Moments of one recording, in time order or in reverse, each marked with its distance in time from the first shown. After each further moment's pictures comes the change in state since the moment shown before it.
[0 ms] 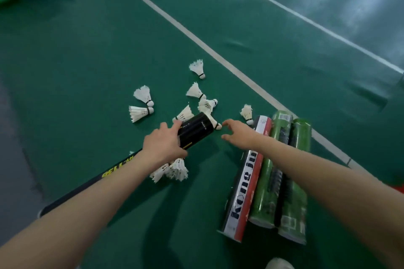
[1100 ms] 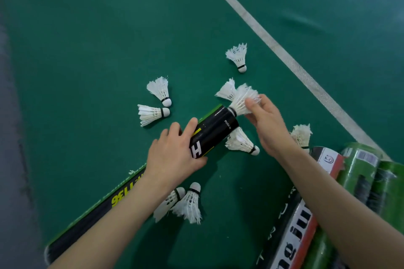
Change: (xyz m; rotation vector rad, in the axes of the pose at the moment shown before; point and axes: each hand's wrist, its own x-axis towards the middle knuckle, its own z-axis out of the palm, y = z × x) left_hand 0.099 -0.019 0.029 -0.028 0.162 -0.121; right_hand 0.155 -0.010 -0.002 1.096 0.106 -0.137
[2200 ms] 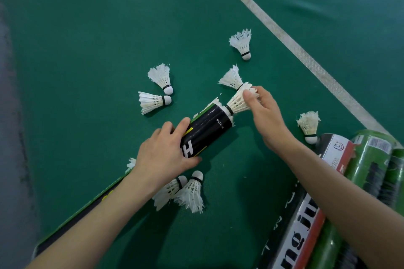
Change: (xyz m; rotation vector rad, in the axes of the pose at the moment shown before) left_hand -0.020 -0.025 0.018 -0.019 -0.052 -0.004; right_hand -0.005 0.025 0.011 -0.241 0.100 -0.106
